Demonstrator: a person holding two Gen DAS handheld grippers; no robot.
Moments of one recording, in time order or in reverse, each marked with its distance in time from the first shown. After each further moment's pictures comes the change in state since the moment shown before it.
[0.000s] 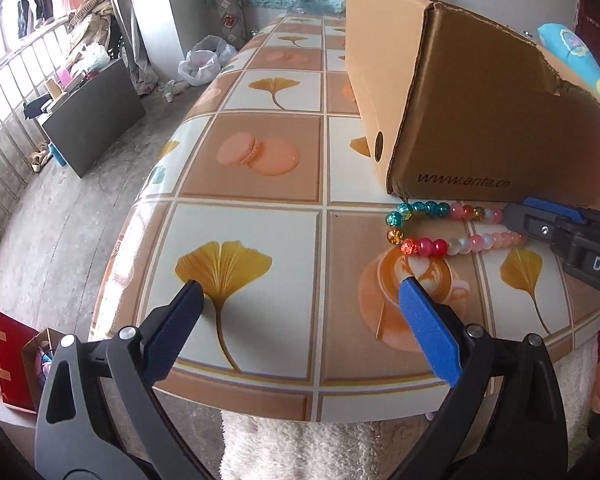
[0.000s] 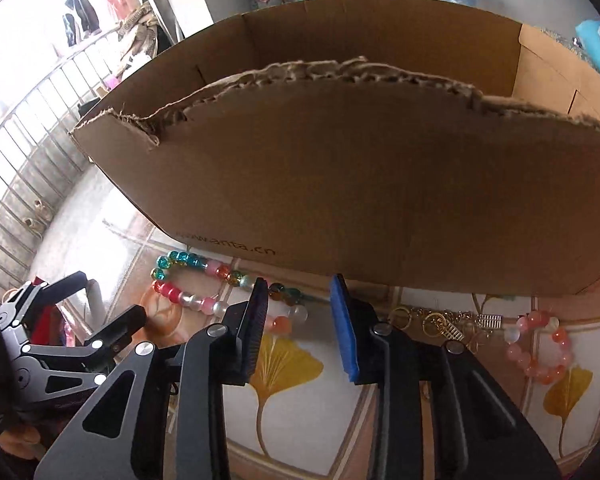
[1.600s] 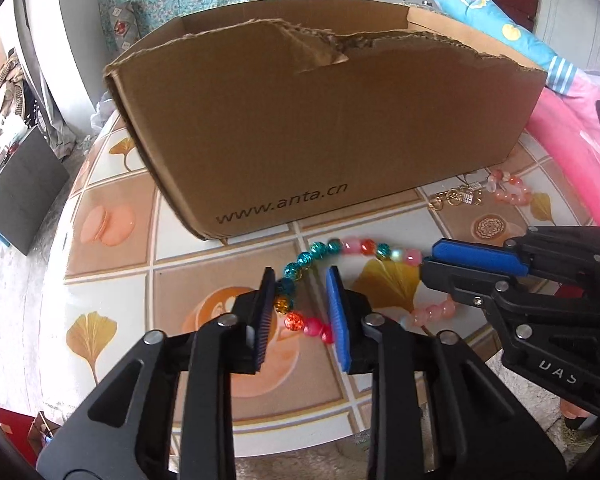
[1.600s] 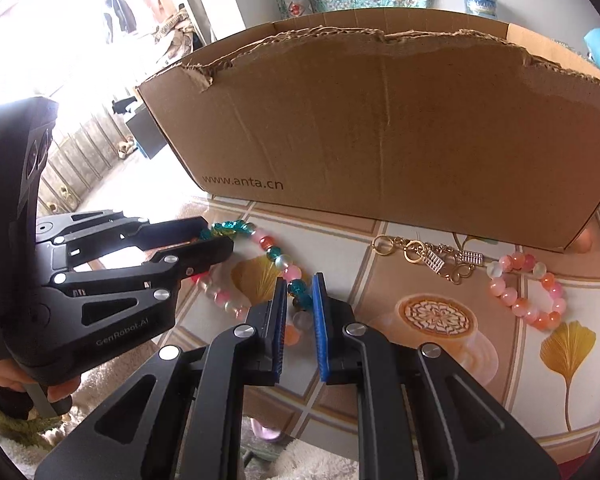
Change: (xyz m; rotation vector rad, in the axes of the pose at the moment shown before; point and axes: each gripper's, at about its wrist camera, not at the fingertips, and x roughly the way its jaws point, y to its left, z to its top) left arm -0.004 -0.087 0.015 0.272 -0.048 -0.220; right arm -0.030 -0.006 -0.056 -0.054 -0.070 0.111
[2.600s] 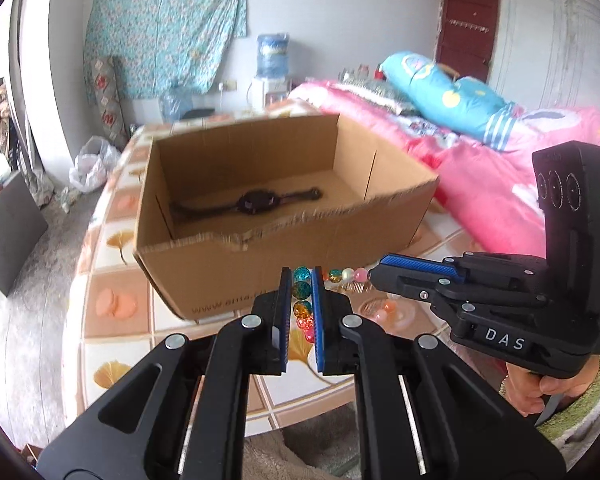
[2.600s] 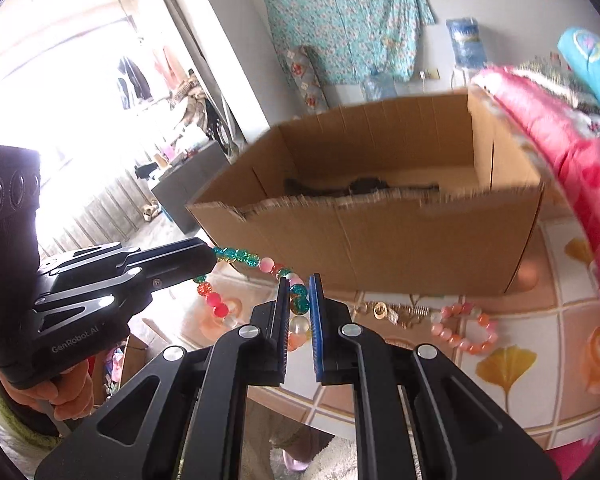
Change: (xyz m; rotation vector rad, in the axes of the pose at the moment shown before) left arm -0.114 -0.027 0.035 0.030 -0.241 -0.134; right arm -0.110 -0.037 0.015 0.069 -0.221 0.092
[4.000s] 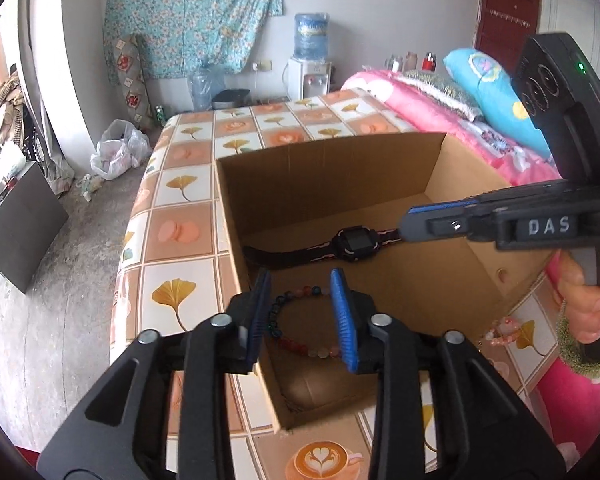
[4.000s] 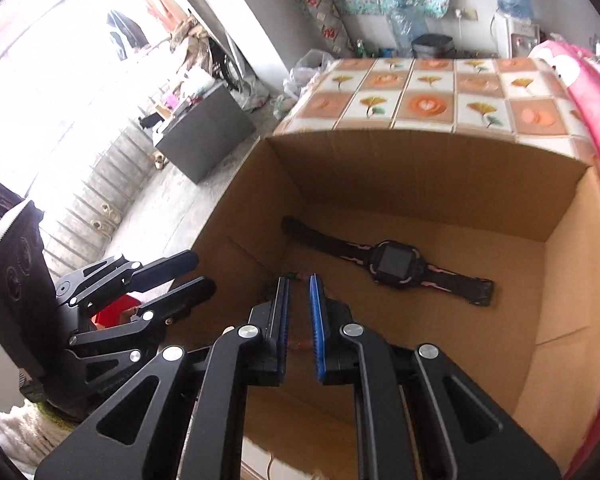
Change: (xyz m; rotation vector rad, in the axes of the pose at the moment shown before) left arm 0.074 0.102 0.068 -0.058 0.092 0.096; right arm 0.116 -0.024 0.154 0.011 0.325 0.086
